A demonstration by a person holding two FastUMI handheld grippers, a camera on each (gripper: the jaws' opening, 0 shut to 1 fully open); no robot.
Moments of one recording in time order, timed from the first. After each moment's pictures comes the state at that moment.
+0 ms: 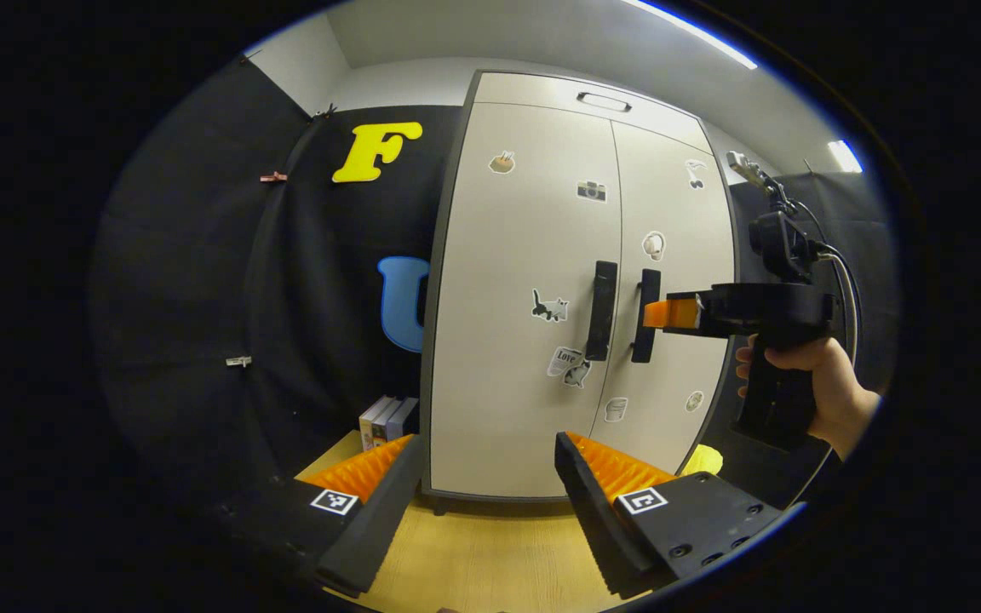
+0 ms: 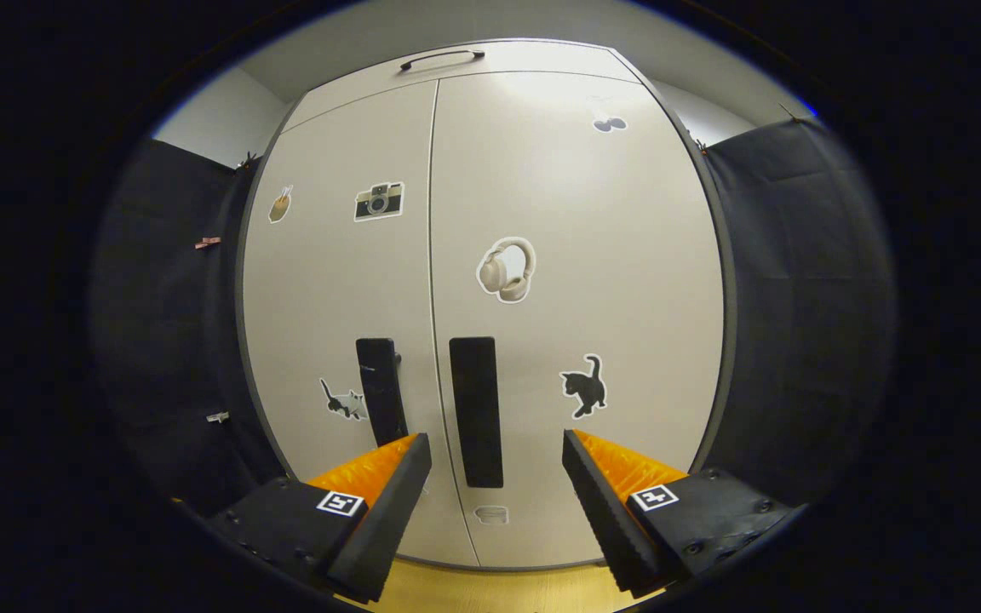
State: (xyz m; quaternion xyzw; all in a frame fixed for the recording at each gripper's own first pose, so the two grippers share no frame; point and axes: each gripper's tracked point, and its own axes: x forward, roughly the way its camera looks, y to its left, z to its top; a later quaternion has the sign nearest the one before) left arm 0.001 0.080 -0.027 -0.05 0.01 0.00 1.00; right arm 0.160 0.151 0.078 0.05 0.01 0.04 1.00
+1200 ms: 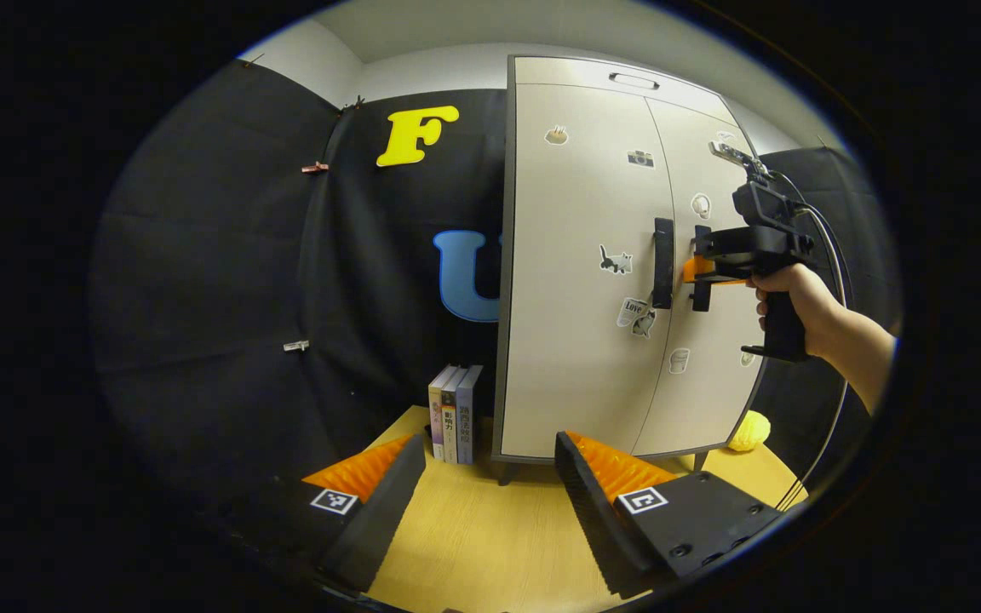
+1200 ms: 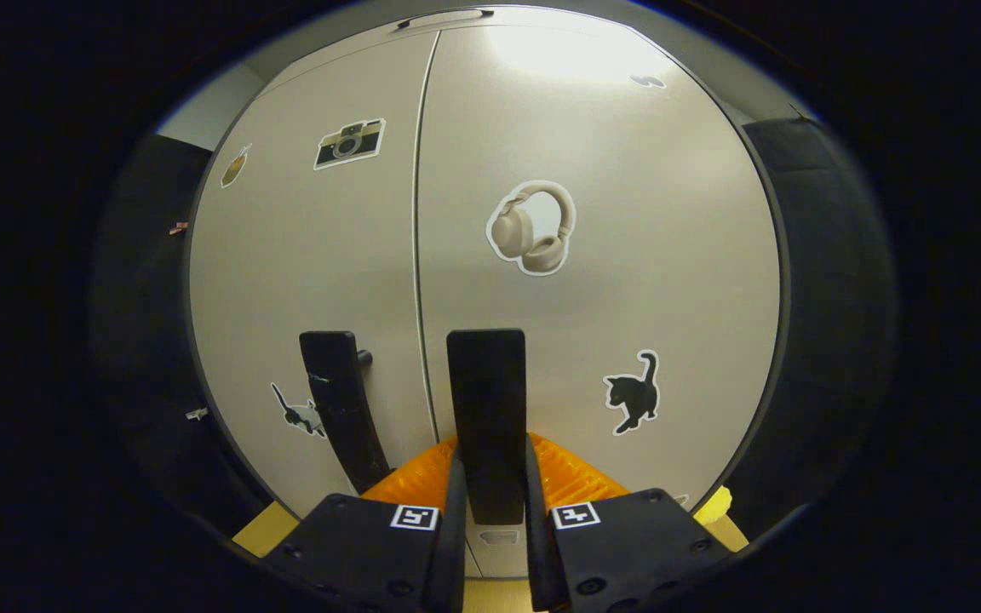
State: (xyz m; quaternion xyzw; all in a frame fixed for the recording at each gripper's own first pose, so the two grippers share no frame) left arm -0.037 0.138 -0.071 -0.03 0.05 0.06 1.00; right arm 0.211 0.167 0.060 0.06 0.05 0.02 1.00
